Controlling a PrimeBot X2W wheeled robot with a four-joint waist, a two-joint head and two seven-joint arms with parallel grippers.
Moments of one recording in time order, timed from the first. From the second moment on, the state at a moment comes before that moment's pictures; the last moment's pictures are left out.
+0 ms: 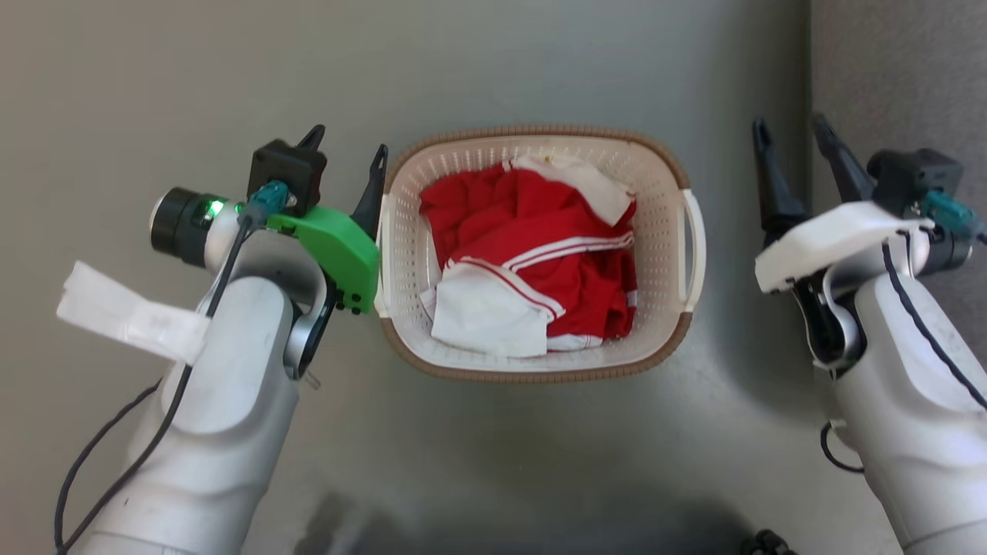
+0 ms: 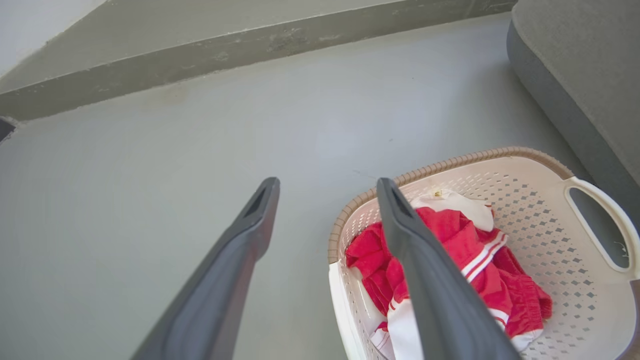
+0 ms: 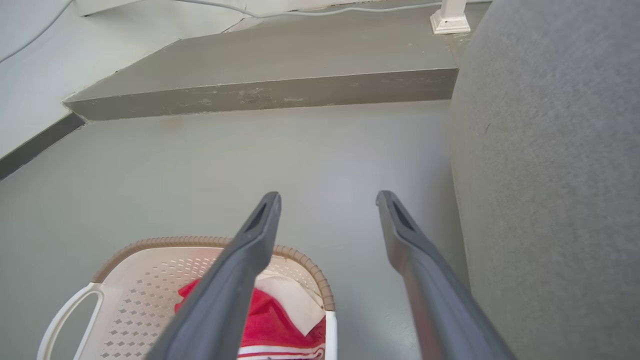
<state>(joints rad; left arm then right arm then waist) -0.67 0.06 -0.43 0.51 -0.23 -0.06 -0.02 -0.49 -0.17 0.20 0.47 0.32 0.03 -0.20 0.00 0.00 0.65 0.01</state>
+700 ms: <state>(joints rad) -0.81 0.04 -0.45 0.77 -0.26 -0.10 -0.03 -0.64 -0.13 0.23 0.67 0.32 0.06 -0.19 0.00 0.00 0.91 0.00</state>
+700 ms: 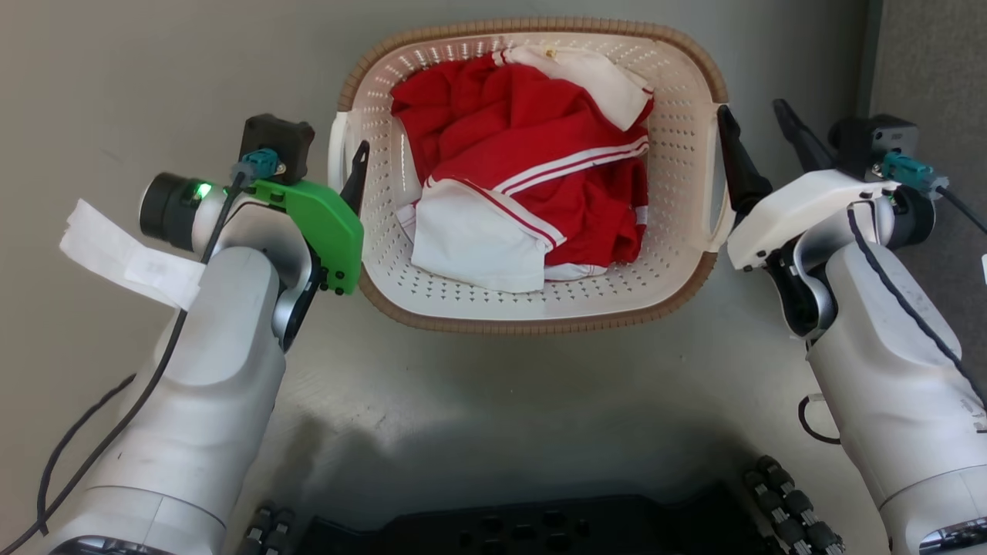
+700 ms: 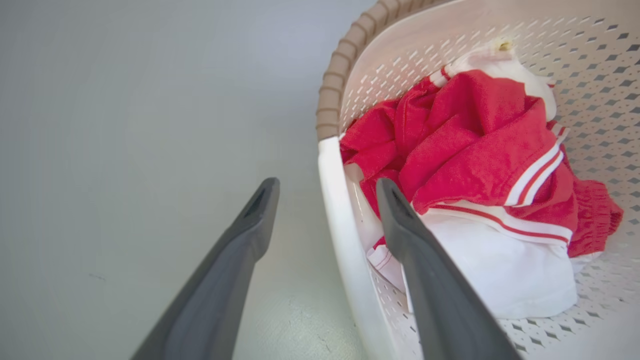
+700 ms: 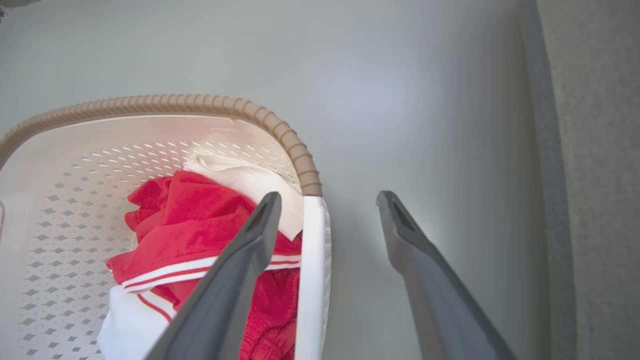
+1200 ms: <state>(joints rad) -0.86 0.03 -0.44 0.92 -0.34 -0.11 -0.03 -0.67 -0.10 0.28 0.81 0.32 0.10 -0.19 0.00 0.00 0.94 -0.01</state>
